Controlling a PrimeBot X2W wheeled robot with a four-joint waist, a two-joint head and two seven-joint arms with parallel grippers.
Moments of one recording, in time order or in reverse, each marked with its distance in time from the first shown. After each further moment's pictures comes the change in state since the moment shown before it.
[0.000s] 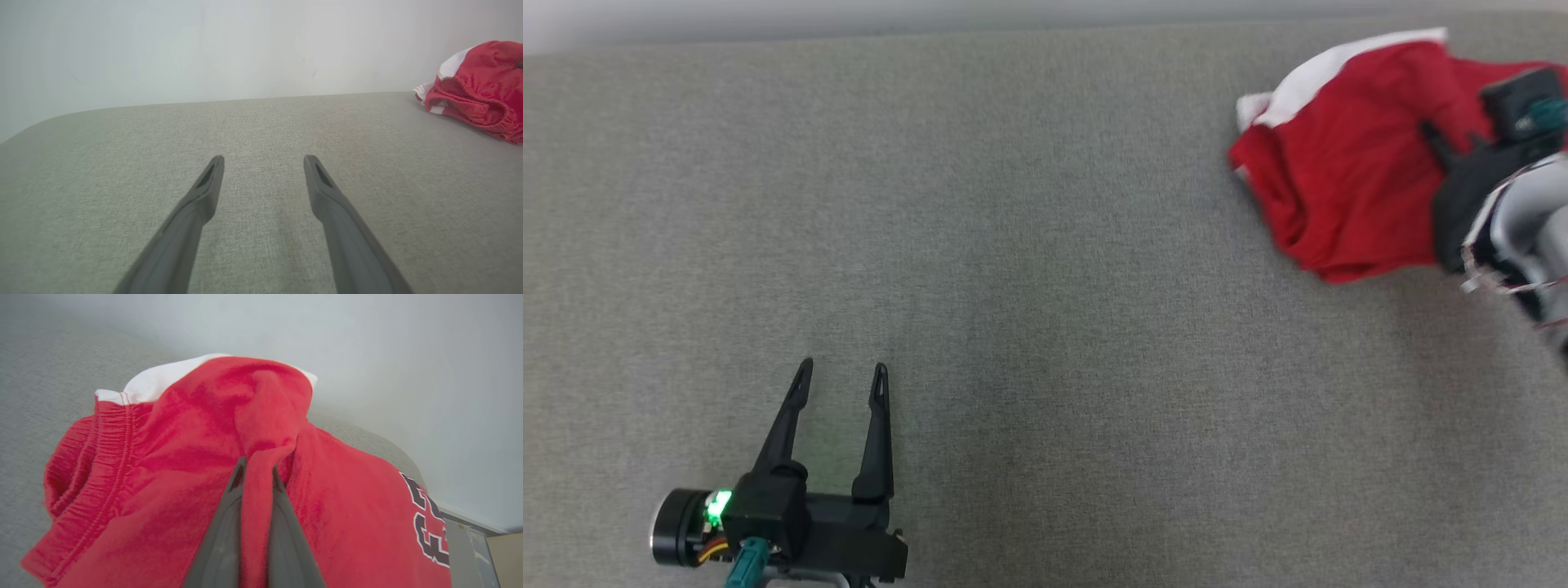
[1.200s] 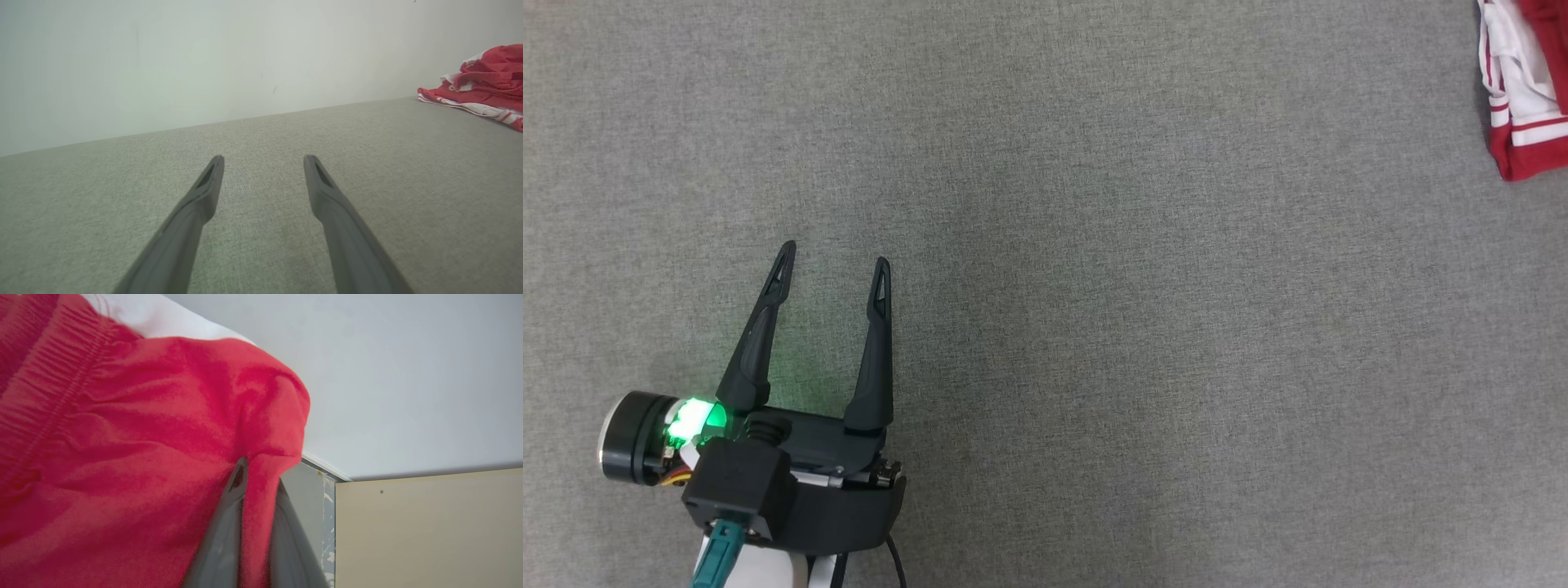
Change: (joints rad) left arm -0.096 0.038 -0.038 -0.252 0.071 -0.017 0.000; right arm -0.377 -0.352 0.316 0.031 -0.009 0.001 0.042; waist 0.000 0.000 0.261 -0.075
